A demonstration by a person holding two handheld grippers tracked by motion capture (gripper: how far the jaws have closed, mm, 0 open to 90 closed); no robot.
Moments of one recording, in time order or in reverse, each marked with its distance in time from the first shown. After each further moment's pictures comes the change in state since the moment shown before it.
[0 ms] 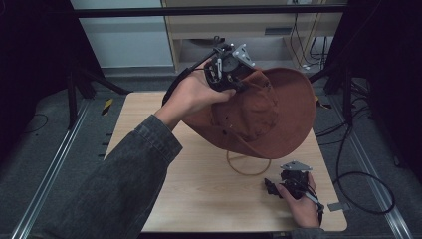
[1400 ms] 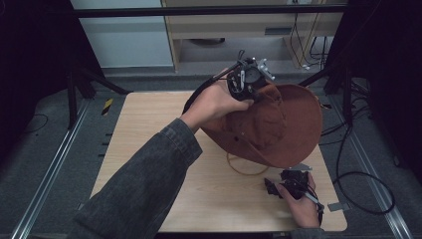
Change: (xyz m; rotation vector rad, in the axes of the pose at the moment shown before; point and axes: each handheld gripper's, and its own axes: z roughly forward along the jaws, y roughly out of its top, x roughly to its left) left arm -0.015 0.011 0.054 0.045 -0.054 0.022; right arm 0.000 0.000 0.000 0.003 0.000 0.004
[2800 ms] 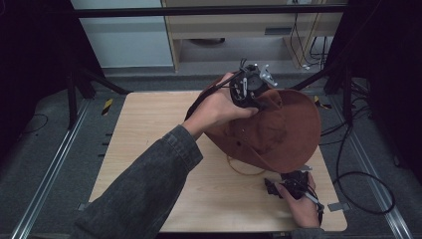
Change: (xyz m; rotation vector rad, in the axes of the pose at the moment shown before) left arm -0.013 -0.004 0.003 -0.044 0.029 -0.003; right arm -0.001 0.000 0.000 -0.004 -0.008 -0.007
